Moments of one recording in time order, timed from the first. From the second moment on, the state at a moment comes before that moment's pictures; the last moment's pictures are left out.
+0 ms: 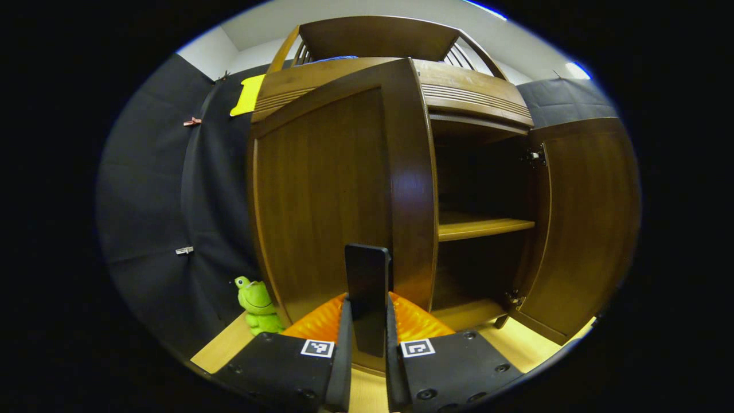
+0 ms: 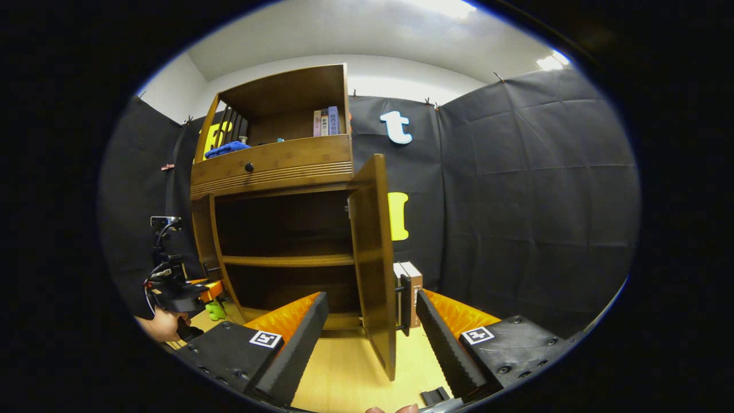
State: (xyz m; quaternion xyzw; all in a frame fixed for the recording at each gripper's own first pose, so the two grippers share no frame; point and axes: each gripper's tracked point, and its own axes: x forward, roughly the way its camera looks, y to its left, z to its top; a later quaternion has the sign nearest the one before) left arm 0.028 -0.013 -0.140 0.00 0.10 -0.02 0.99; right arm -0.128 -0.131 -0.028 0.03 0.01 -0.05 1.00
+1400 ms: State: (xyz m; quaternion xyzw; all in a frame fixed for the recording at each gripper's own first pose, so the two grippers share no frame) left arm -0.061 0.176 -0.145 -0.04 0.10 -0.02 0.99; right arm -0.097 -0.050 -0.039 0.01 0.03 -0.04 1.00
